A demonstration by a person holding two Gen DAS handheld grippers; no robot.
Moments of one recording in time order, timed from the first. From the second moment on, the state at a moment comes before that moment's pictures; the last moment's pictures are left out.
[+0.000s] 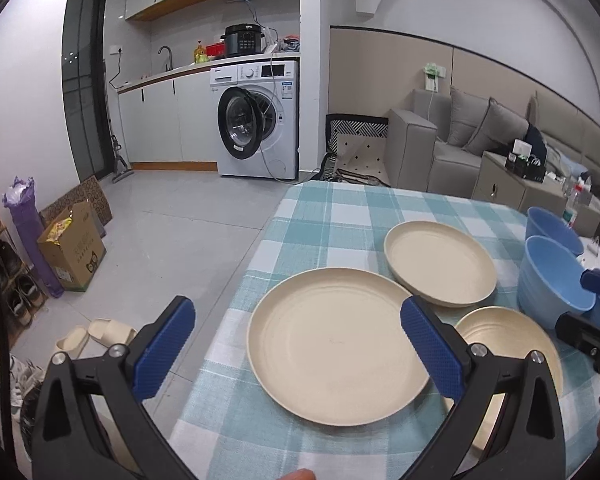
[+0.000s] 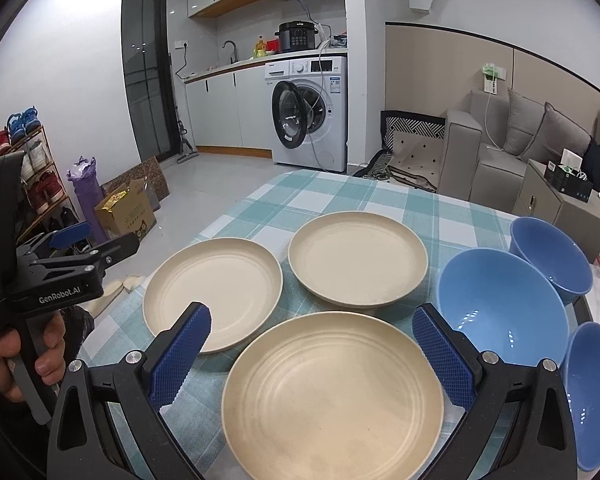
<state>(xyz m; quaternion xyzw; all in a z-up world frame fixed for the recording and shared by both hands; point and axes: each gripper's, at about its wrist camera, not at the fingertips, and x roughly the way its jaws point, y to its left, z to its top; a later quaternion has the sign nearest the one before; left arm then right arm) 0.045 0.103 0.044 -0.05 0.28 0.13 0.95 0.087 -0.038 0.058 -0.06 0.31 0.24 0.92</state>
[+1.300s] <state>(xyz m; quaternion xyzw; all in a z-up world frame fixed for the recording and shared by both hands) 0.083 0.162 -0.035 -0.11 0.38 0.10 0.91 0.181 0.060 -0.019 -0.09 0.43 0.28 0.85</state>
